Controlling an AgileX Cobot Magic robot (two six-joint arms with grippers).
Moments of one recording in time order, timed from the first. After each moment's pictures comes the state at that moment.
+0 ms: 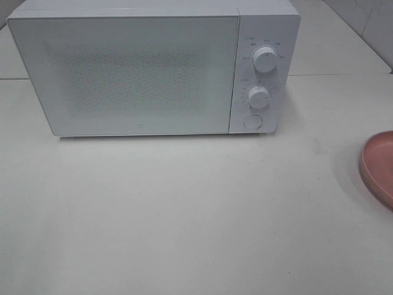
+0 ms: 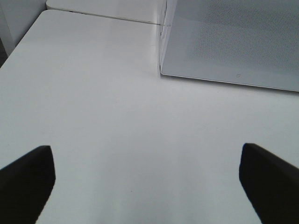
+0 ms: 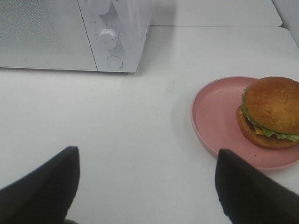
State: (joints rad) left arm 0.07 0.00 -0.51 -0.11 1.07 -0.02; right arm 0.09 -0.01 -0.50 0.06 1.00 0.03
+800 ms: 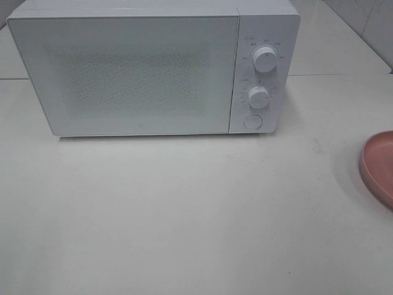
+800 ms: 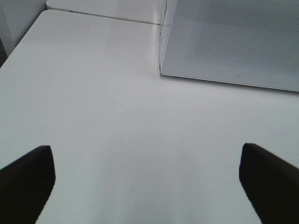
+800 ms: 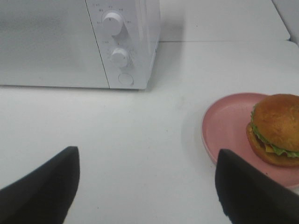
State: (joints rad) left arm 0.07 0.00 -0.51 -0.11 1.07 -0.02; right arm 0.09 0.02 -0.55 0.10 0.97 0.04
